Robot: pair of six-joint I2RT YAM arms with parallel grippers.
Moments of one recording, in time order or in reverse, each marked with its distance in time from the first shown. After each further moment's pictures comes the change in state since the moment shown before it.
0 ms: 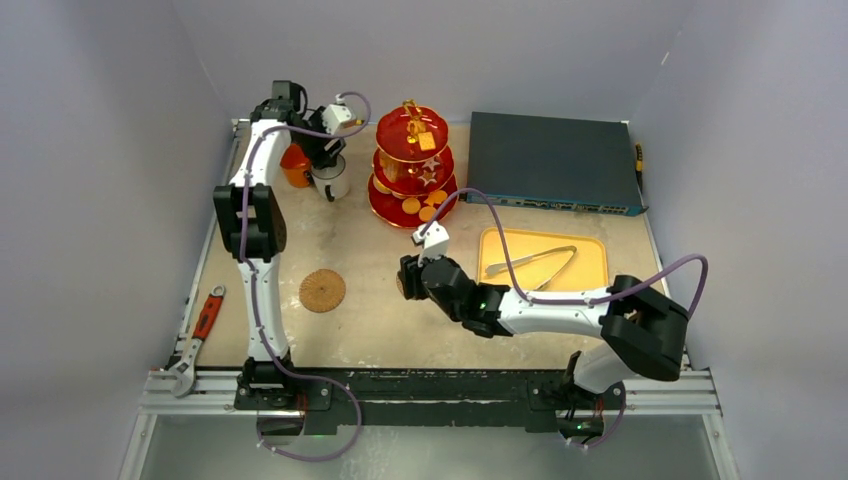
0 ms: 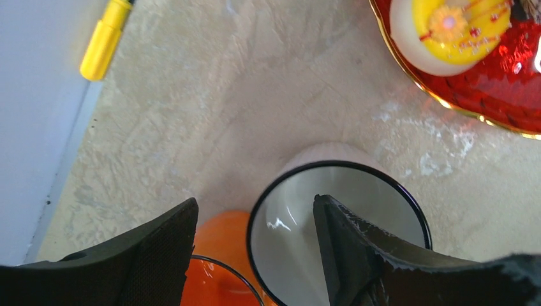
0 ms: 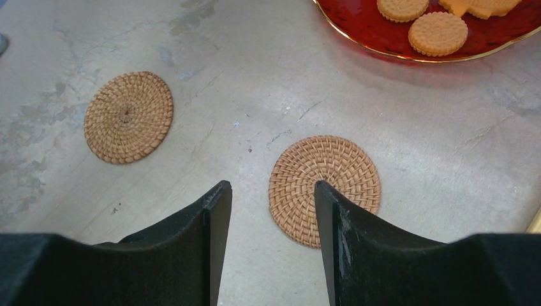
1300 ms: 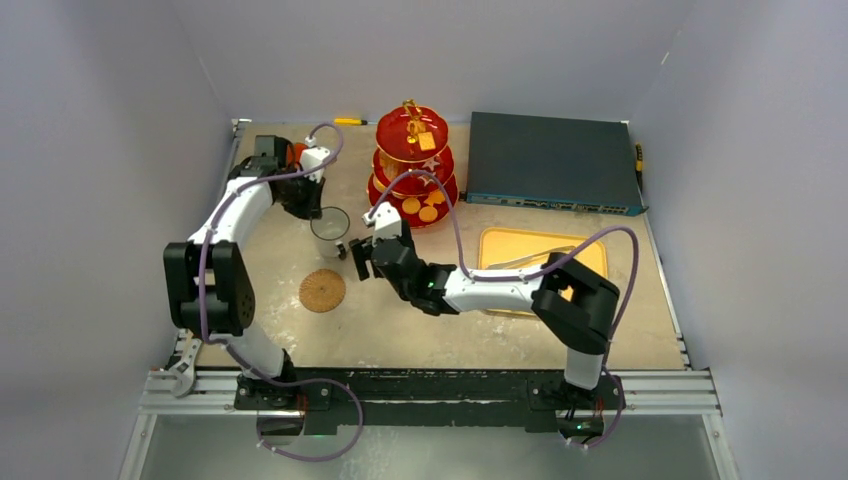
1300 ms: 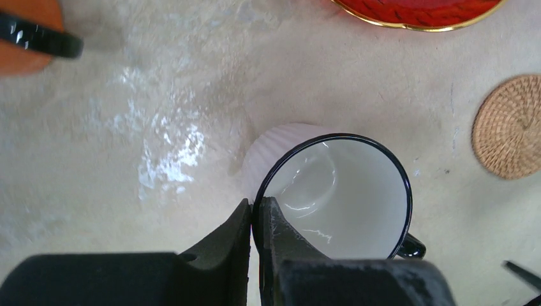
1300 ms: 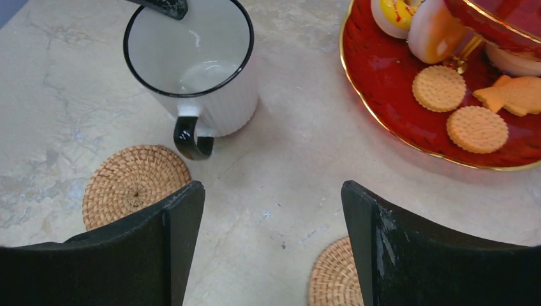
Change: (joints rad) left arm -0.001 -0.676 -0.932 0.158 -0.099 -0.491; right arm 0.001 0.326 0.355 0.002 0.069 -0.109
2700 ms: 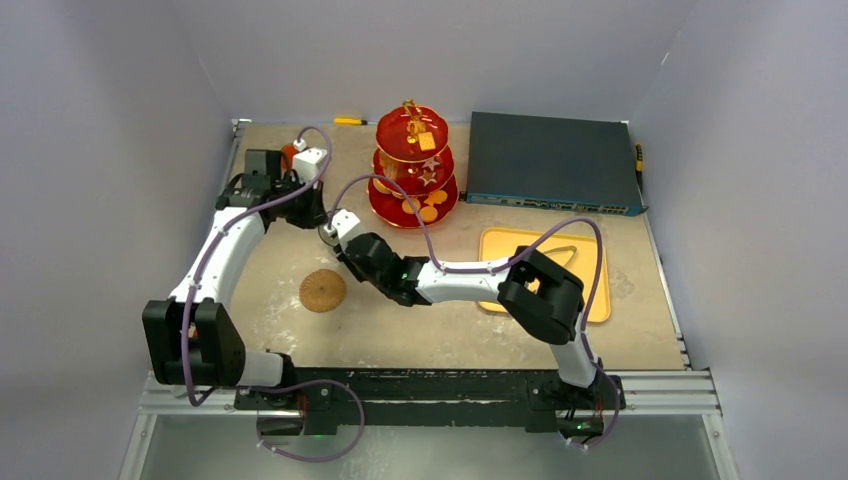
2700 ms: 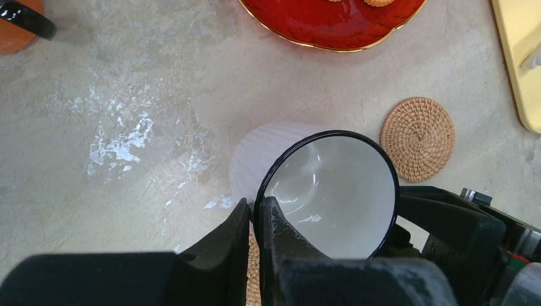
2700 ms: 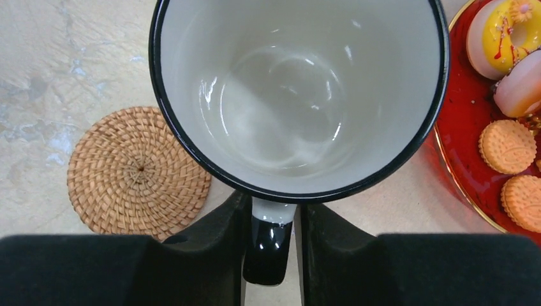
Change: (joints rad) left arm -0.040 -0.317 -0.187 0.053 0.044 -0.238; right arm 0.000 0.214 0.247 -0.117 -0.183 -0.225
